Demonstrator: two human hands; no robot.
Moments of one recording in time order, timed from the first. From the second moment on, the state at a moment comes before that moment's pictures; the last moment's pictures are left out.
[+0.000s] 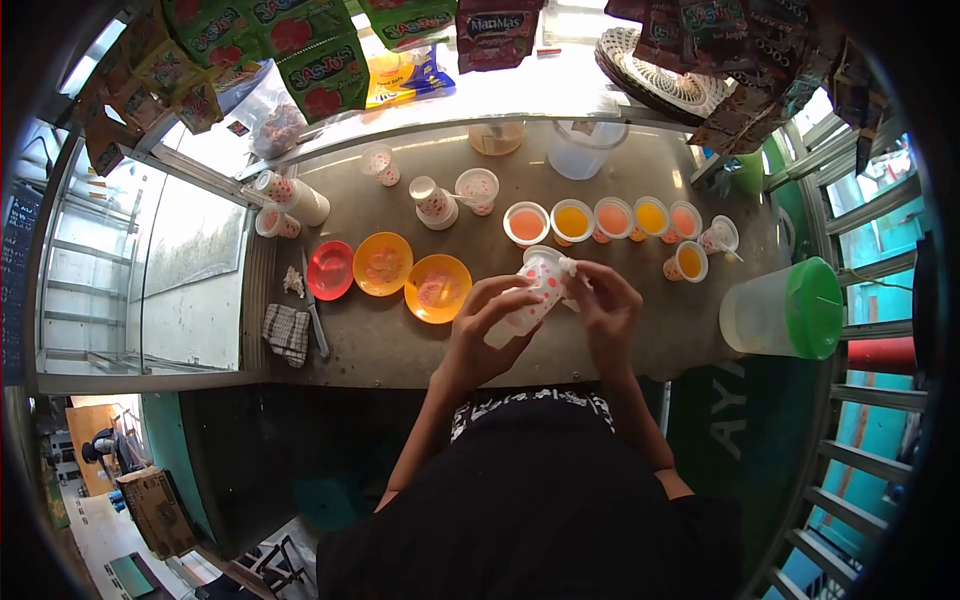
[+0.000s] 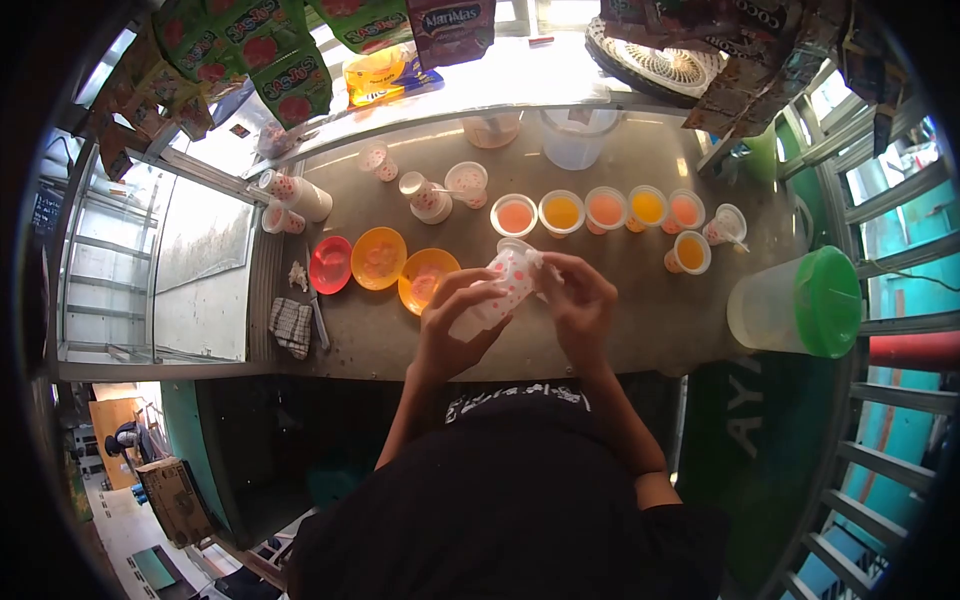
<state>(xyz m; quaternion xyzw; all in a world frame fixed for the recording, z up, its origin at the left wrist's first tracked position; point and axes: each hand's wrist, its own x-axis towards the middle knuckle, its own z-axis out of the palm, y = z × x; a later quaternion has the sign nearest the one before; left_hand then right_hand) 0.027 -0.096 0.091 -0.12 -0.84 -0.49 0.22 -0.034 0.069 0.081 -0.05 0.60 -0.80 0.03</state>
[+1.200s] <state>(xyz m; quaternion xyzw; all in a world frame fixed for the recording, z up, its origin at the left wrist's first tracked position) 0.003 -0.018 0.089 -0.06 -0.71 -0.54 0.45 -0.009 0.076 0.070 -0.04 0.51 -0.86 0.00</state>
